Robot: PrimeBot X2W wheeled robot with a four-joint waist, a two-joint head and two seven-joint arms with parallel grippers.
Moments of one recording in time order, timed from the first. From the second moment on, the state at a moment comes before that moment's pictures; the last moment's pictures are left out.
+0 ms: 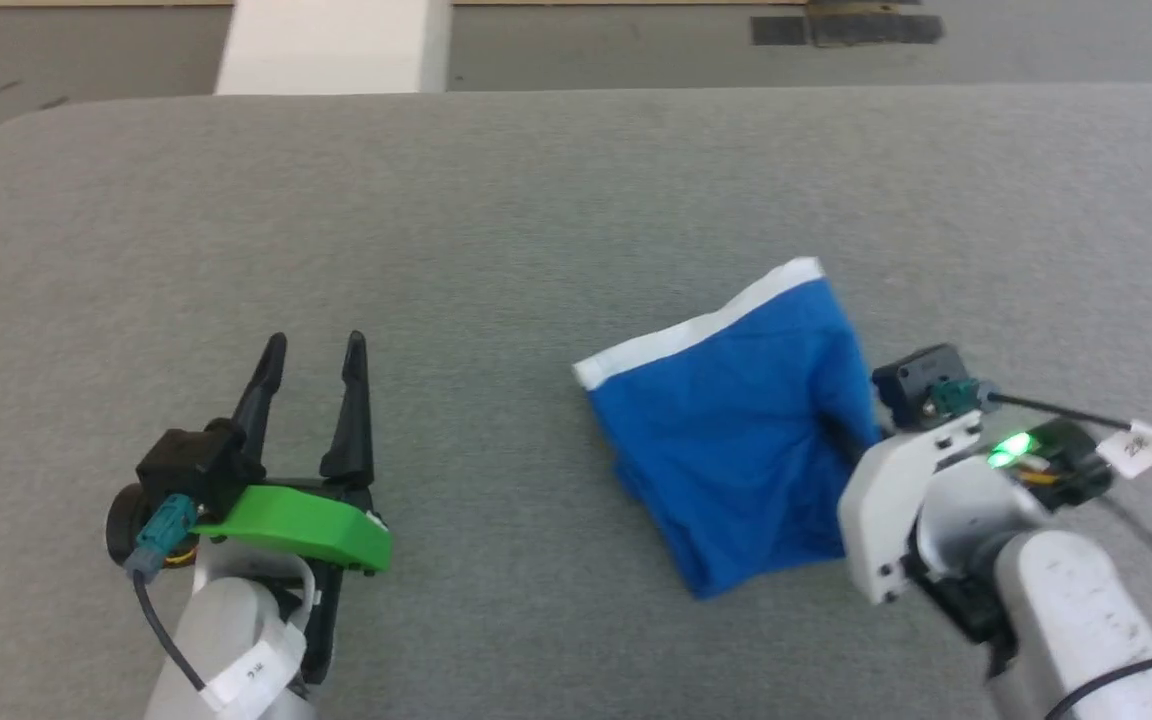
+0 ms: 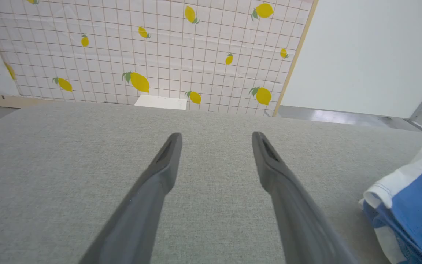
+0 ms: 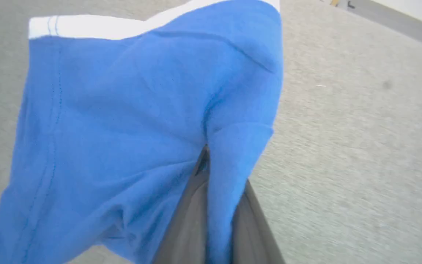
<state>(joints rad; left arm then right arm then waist) -0.23 0.08 -0.03 0.20 -0.23 -0.12 -0.26 -0.26 -0.15 0.21 0.09 0.14 0.13 0.53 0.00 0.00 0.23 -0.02</state>
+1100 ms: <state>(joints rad) -0.41 0.27 -0.17 0.04 -0.18 -0.12 -0.19 -0.70 -0.42 -0.19 0.64 -0.16 0.13 0.16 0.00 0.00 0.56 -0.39</state>
